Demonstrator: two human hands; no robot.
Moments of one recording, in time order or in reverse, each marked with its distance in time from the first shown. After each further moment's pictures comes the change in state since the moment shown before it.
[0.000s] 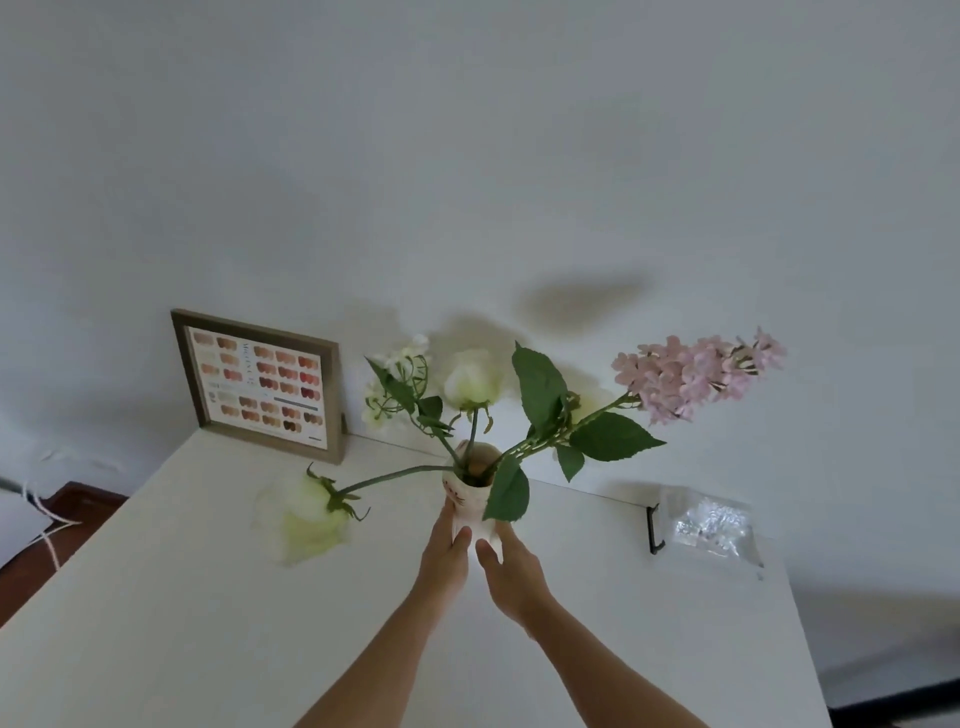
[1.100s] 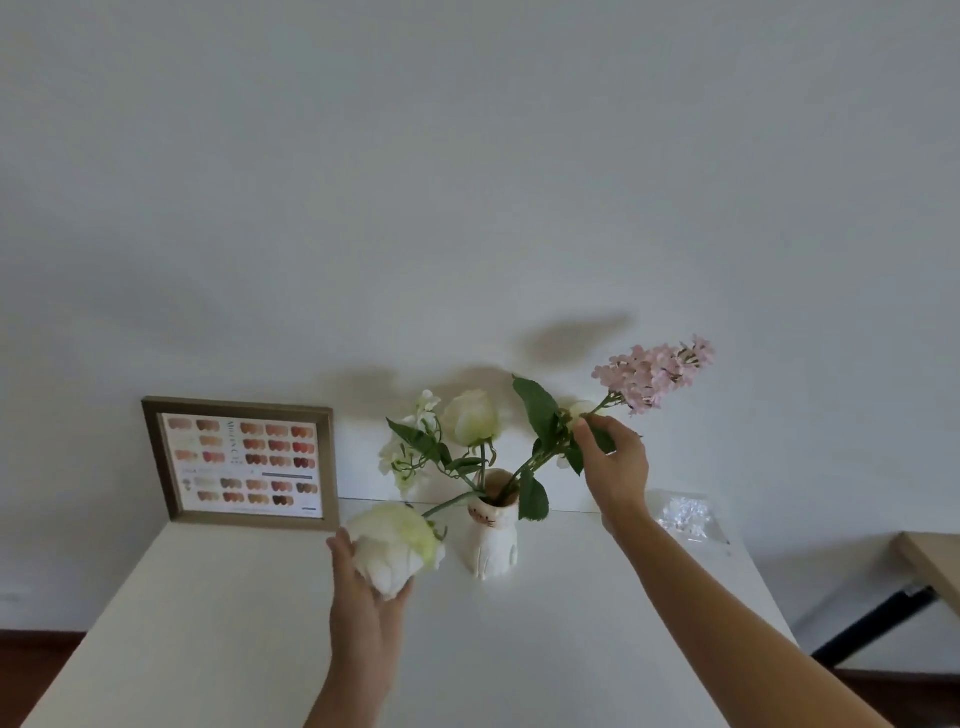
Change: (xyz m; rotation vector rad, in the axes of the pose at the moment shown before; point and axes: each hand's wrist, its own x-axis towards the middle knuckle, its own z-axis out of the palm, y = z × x) left_hand -0.051 0.036 -0.135 -1.047 0.012 0.037; right_hand -0.035 -0.121 -0.111 0.318 0.840 -0.227
